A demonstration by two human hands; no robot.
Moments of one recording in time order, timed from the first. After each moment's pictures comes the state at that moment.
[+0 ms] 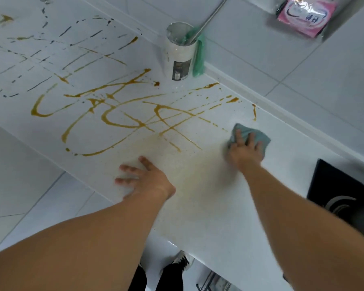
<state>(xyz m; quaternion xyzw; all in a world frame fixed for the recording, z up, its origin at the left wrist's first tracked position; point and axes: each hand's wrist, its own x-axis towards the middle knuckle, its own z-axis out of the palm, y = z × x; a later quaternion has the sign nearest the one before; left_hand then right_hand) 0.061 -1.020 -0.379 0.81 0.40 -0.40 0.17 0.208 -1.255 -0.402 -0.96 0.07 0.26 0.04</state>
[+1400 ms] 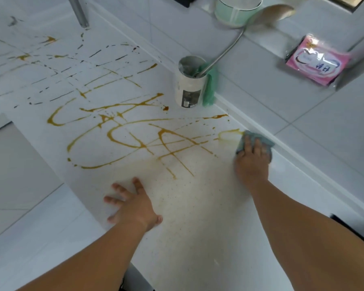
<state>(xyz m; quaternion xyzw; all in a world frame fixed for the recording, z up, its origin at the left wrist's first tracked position) 0.054 -1.023 -0.370 0.81 0.40 -0.37 0.21 0.300 -1.261 -0.413 -0.99 -0.08 0.11 0.07</state>
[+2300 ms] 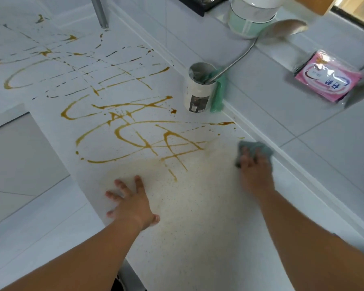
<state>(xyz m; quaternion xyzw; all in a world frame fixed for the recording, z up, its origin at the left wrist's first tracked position) 0.052 -1.025 -0.367 0.82 0.41 -0.35 0.21 0.305 -1.271 -0.399 -0.95 -0.21 0.10 0.21</state>
